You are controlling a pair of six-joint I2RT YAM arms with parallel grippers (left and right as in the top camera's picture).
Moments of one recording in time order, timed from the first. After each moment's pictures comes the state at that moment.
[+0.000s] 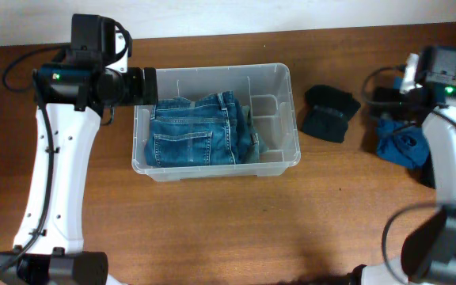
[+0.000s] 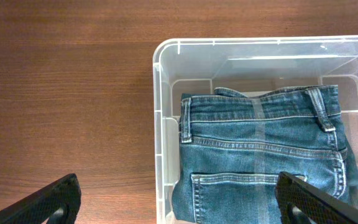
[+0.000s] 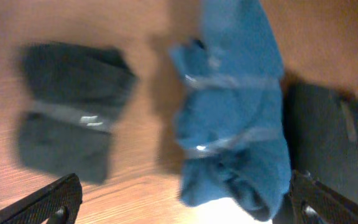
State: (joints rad) left arm -0.12 1.73 1.90 -1.18 -0.04 -0.09; right arm -0.31 1.68 1.44 -0.86 0.08 -0.01
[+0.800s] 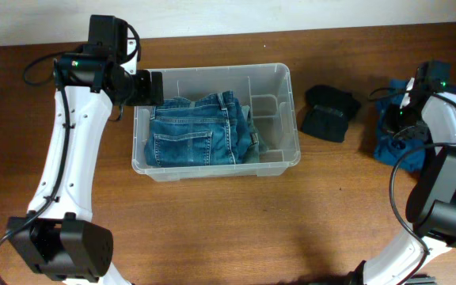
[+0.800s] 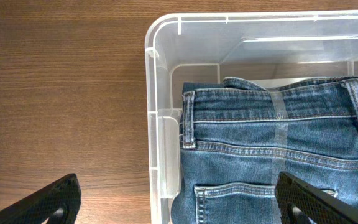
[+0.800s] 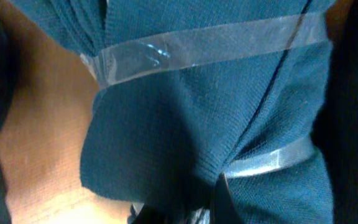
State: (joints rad) left arm -0.12 1.84 1.90 -1.17 -0.04 -0.09; right arm -0.40 1.97 1.50 -0.91 0.06 0.04
